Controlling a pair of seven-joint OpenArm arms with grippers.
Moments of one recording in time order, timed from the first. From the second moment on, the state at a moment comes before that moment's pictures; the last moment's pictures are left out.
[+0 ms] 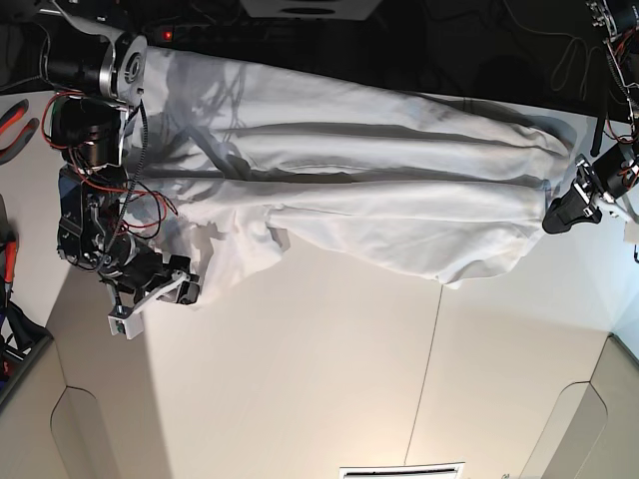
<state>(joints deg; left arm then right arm) -1.5 -29.2 -30.2 44.2 -70.3 -38.7 56.7 20.6 6.1 14.1 45.8 13.7 23.2 -32.1</state>
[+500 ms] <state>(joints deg) -1.5 -29.2 -30.2 44.2 -70.5 -38.7 56.8 14.0 5.7 14.1 68.3 17.1 25.6 -47.6</state>
